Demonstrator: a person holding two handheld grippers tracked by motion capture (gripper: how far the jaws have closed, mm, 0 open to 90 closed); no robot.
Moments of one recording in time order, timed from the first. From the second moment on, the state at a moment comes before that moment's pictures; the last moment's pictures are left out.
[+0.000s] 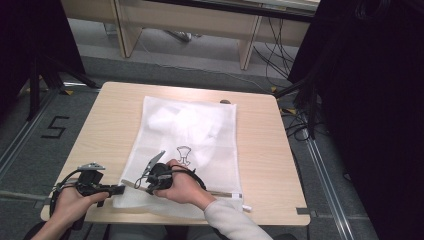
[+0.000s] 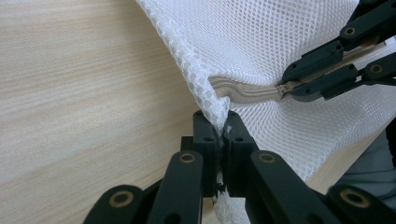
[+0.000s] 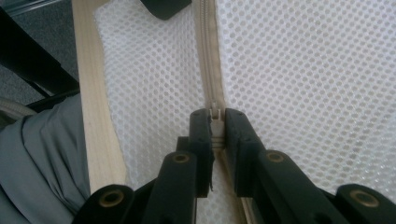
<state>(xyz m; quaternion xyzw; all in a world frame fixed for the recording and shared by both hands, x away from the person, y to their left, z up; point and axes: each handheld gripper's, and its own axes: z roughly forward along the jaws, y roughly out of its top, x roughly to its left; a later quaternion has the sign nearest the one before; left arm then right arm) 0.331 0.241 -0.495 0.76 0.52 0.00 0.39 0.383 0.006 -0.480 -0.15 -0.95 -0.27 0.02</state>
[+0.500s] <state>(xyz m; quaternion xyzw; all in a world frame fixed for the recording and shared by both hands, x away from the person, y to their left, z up) 0.331 0.241 -0.495 0.76 0.52 0.00 0.38 0.383 -0.003 -0.480 -0.15 -0.95 -0.27 0.02</state>
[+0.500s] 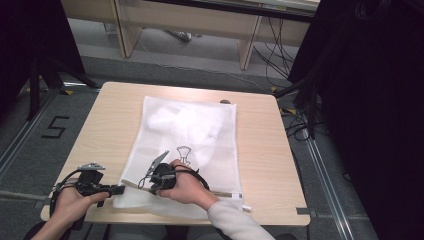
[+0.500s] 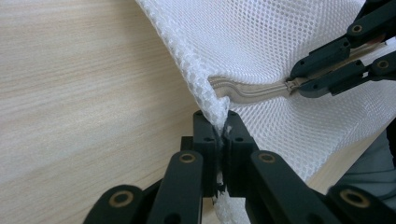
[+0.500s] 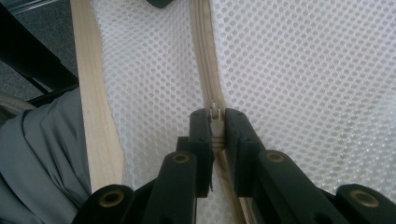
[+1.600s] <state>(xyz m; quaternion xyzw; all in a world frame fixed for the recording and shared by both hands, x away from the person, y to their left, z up) 0.332 0.242 -0.496 0.76 0.52 0.00 0.38 0.384 -0.027 -0.481 -0.16 -0.95 -0.27 0.02</state>
